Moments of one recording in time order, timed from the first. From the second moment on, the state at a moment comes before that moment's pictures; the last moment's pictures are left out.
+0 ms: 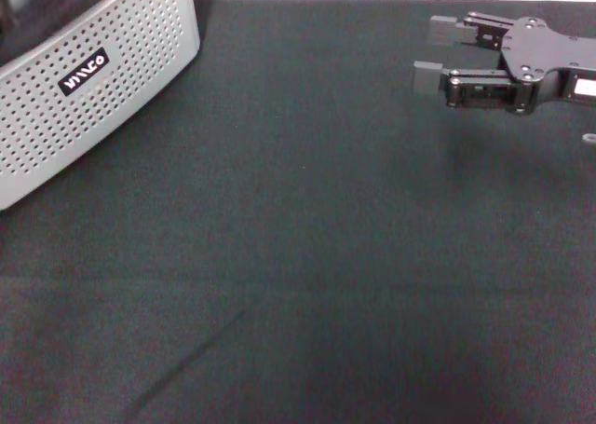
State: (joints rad) left arm -0.04 -2.09 1.10 1.22 0.55 1.50 -1.75; right arm 0.59 2.00 -1.03 -0.78 1.65 1.57 -1.58
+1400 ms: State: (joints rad) left arm -0.23 -2.09 1.10 0.90 0.61 1.62 -1.76; right arm 0.64 2.03 -1.23 -0.76 1.76 1.52 -1.63
